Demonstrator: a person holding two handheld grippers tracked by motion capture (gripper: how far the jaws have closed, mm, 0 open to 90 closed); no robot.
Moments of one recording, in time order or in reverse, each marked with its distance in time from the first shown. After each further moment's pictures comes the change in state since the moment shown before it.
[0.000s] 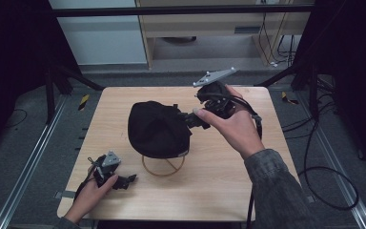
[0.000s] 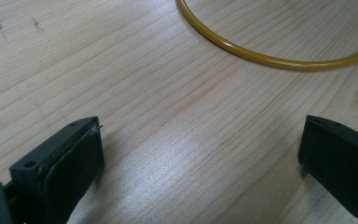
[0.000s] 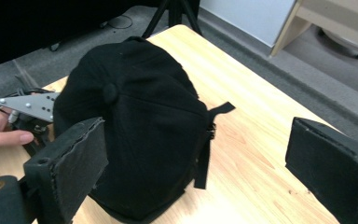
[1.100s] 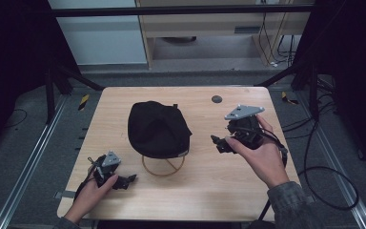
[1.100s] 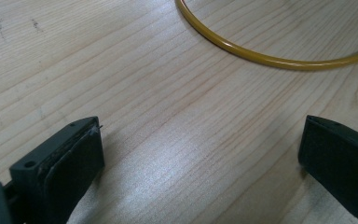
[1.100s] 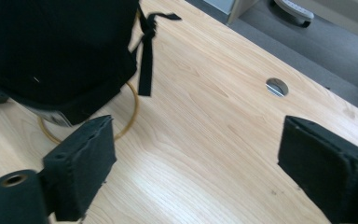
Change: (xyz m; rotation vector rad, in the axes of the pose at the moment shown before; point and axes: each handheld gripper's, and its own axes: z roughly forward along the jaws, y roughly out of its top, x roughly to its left) left arm 0.000 0.000 0.000 0.000 -0.002 0.003; right arm -0.021 -0.102 -0.016 0.076 -0.183 0.005
